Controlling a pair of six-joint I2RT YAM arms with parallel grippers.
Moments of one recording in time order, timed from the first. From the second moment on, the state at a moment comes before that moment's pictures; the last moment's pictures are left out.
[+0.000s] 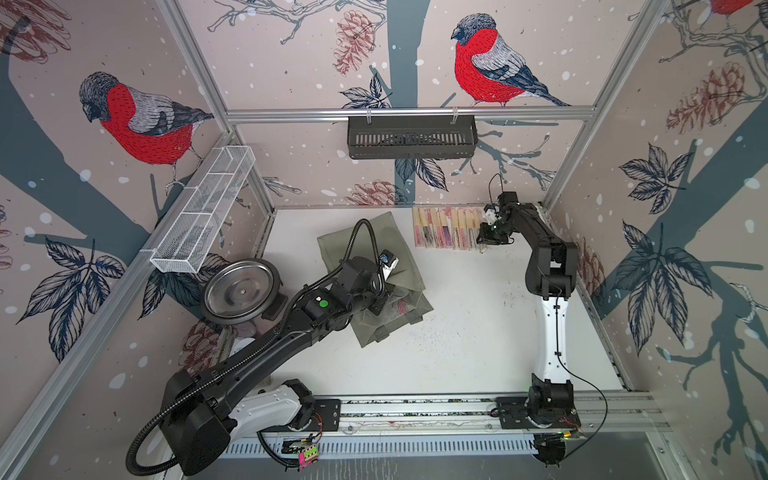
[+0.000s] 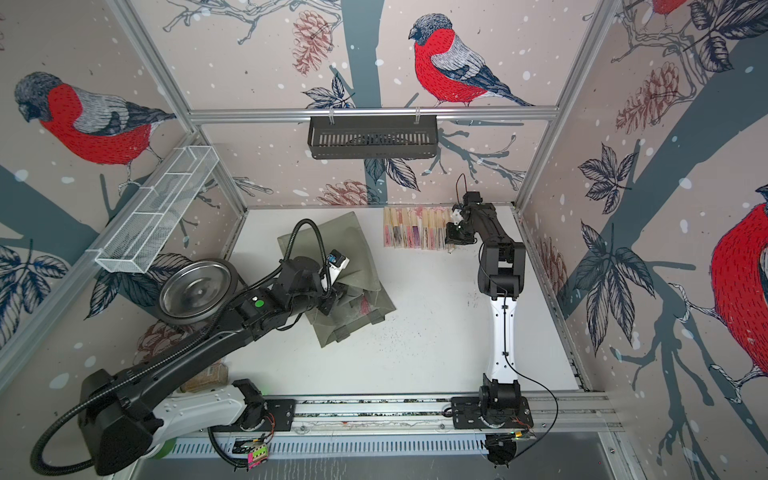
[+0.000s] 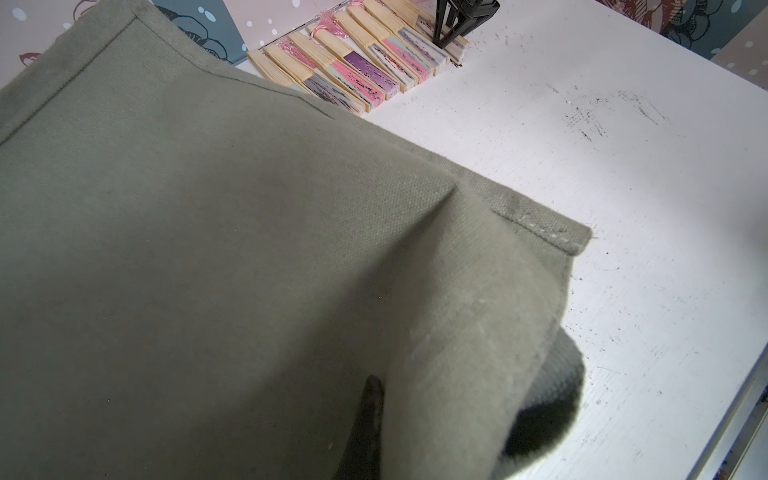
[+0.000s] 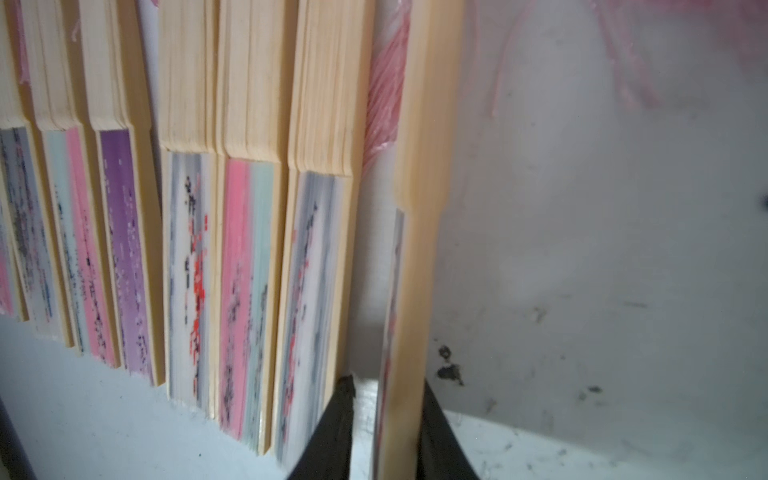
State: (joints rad) left arm -0.73 1.13 0.92 -0.48 -0.03 0.01; right arm 0.01 2.50 2.19 -0.94 -0.34 0.00
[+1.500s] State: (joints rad) left arm -0.73 1.11 0.92 -0.48 -0.04 0.01; right arm 0.40 1.10 0.51 0.04 -0.47 0.70
